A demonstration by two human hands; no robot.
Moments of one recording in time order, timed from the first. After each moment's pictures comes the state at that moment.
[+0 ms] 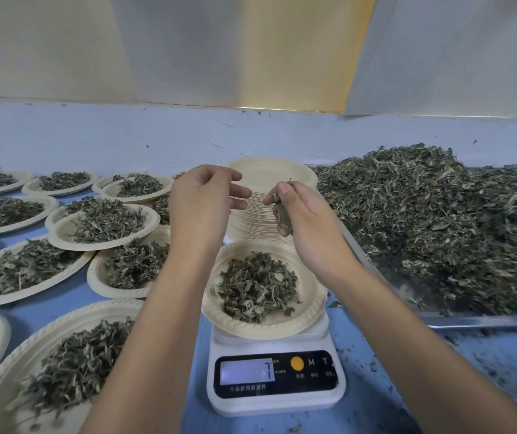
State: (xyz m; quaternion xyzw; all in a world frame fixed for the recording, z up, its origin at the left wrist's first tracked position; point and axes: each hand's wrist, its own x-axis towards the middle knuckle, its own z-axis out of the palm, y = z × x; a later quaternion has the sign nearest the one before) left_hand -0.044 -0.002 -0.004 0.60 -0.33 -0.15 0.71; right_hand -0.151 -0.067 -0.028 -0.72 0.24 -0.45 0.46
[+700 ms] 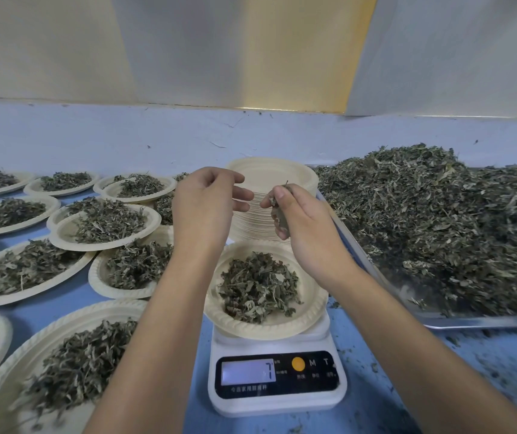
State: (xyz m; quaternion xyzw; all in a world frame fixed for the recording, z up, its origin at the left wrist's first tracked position) left_hand -0.044 -0.003 -0.006 0.60 -0.35 -0.15 0.70; right_hand -0.148 -0.071 -0.036 -0.74 0.23 -0.45 0.44
